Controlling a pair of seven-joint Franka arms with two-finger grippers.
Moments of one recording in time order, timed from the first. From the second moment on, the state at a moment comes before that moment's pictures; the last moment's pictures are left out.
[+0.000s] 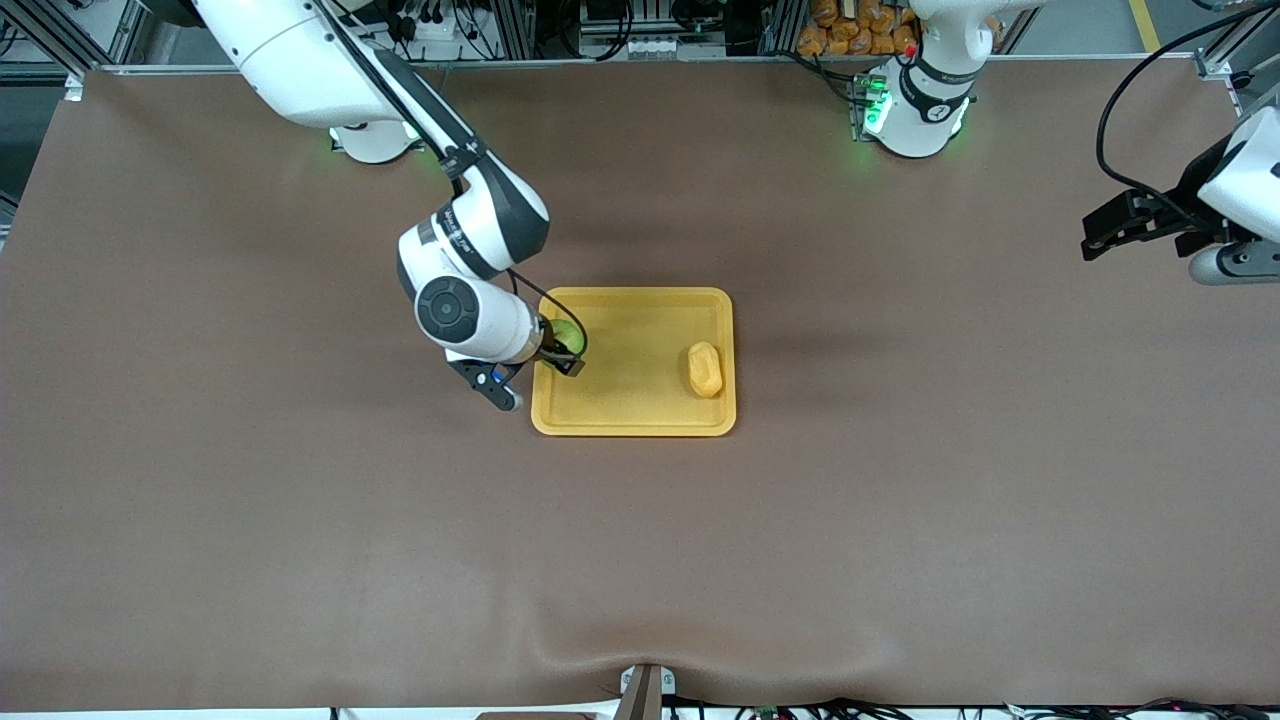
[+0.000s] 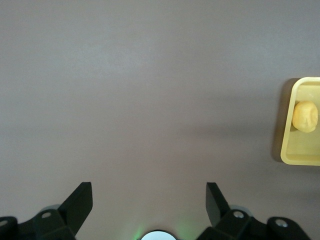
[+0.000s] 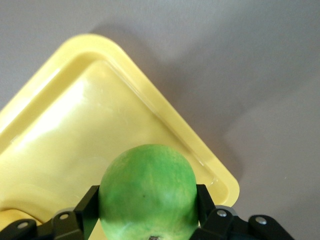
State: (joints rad) left arm 0.19 -0.02 -0.27 -1.55 0.08 1.52 -0.08; right arm 0.33 0.54 0.28 -1.77 0.17 2.18 1.19
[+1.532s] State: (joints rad) left arm 0.19 -0.14 -0.28 -1.63 0.02 1.48 -0.07; right arm 0.37 0.64 0.25 -1.72 0.15 2.23 1.24
